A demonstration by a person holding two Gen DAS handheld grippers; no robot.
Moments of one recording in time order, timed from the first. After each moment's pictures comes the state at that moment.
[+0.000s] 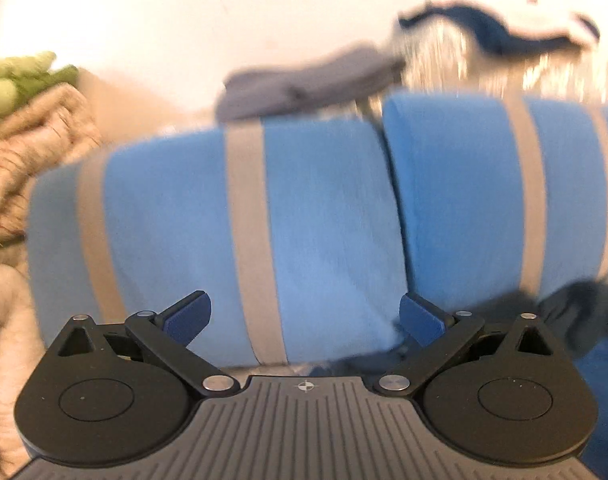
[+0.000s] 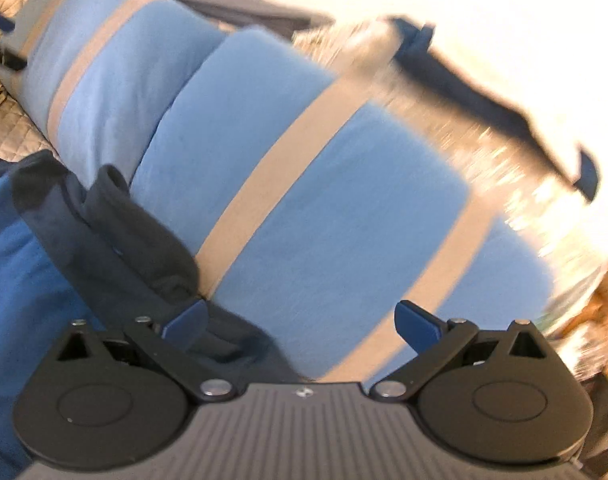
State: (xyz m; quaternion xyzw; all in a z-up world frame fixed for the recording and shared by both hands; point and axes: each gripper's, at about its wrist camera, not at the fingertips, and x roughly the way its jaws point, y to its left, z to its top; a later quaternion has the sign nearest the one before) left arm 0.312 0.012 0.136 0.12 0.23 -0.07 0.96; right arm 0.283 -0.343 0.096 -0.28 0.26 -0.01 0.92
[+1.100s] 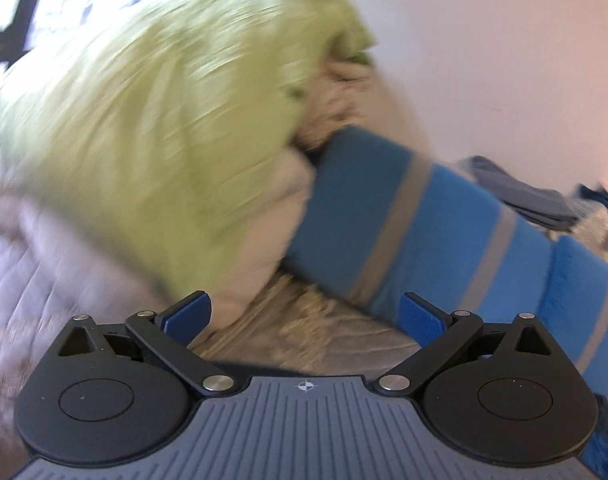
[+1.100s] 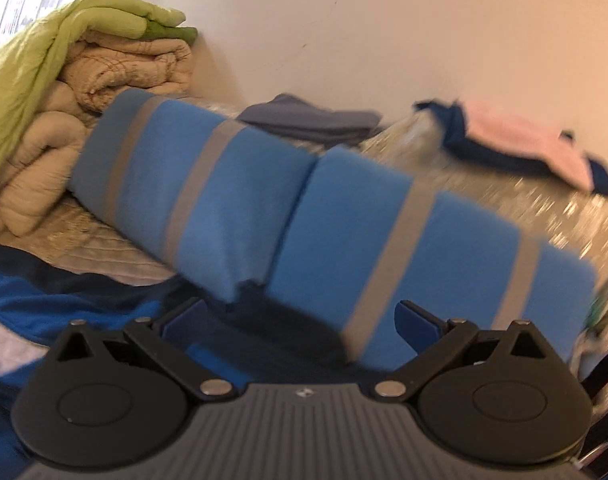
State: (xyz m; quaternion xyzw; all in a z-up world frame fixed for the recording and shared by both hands) left arm 0.117 0.309 0.090 -0.16 0.18 0.12 0.96; right arm 0.175 -0.227 0.107 -0.13 0.19 0.09 0.97
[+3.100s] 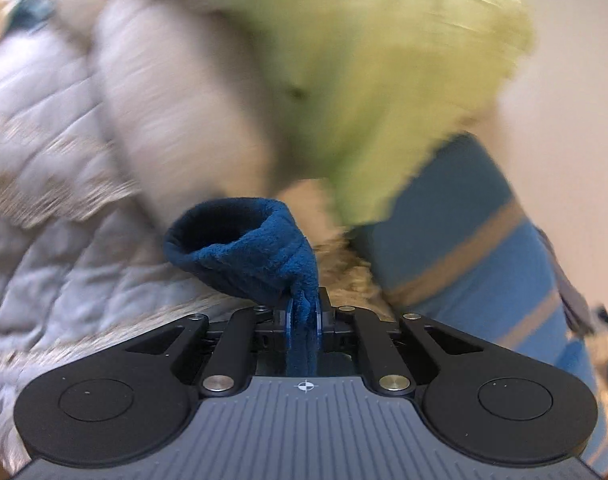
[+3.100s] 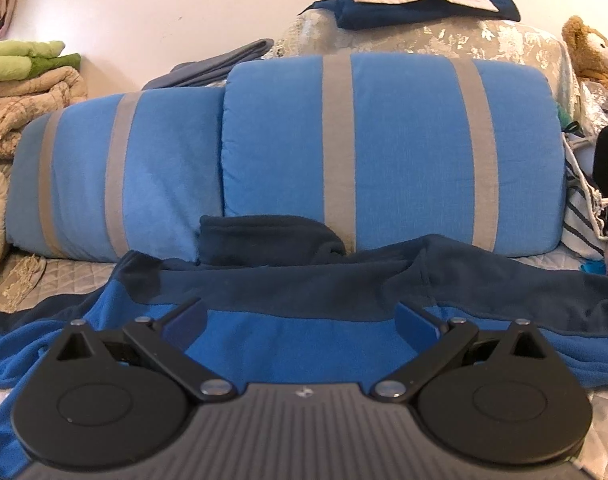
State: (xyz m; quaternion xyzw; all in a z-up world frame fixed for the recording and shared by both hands) left arm 0.120 0.388 0.019 -0.37 0.18 0.11 0.90; right arm 0.167 -0.249 -0.028 0.06 0.21 -0.02 0.98
